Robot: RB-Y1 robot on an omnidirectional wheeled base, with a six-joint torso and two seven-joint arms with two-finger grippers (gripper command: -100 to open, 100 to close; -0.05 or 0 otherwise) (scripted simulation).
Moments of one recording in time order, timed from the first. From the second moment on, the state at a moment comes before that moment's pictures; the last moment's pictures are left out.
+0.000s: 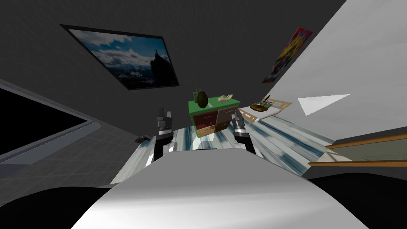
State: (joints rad) left arm 0.46 0.03 0.05 -2.30 -0.06 -0.44 -0.11; right arm 0.54 -0.03 0.01 -2.24 0.08 -0.35 0.05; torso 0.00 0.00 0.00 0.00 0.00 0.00
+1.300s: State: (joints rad) left arm 0.46 0.03 0.05 -2.30 -0.06 -0.44 -0.11; right arm 0.53 -0.09 0.01 -2.21 0.12 -0.37 0.11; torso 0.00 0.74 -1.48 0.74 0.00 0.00
